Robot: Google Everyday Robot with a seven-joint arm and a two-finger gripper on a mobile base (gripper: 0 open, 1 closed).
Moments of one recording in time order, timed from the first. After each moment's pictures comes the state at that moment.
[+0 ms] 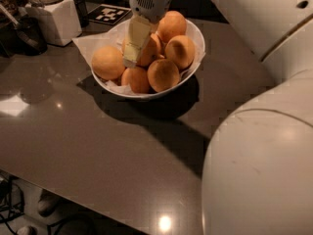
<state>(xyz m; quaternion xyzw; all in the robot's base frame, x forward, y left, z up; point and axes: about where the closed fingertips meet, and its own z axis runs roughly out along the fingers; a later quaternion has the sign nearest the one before) 0.622 0.031 0.948 -0.59 0.79 0.05 0.11</state>
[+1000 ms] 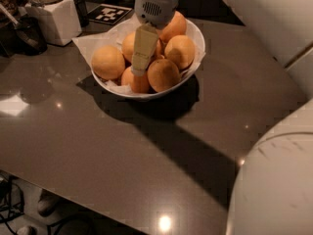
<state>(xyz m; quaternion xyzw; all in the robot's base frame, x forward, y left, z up) 0.596 0.018 0.945 -0.61 0.78 0.04 0.10</state>
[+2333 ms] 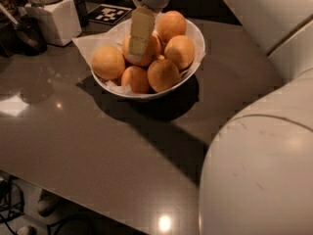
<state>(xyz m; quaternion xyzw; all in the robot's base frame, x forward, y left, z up) 0.621 0.026 0.971 -0.63 0.77 0.02 0.13</state>
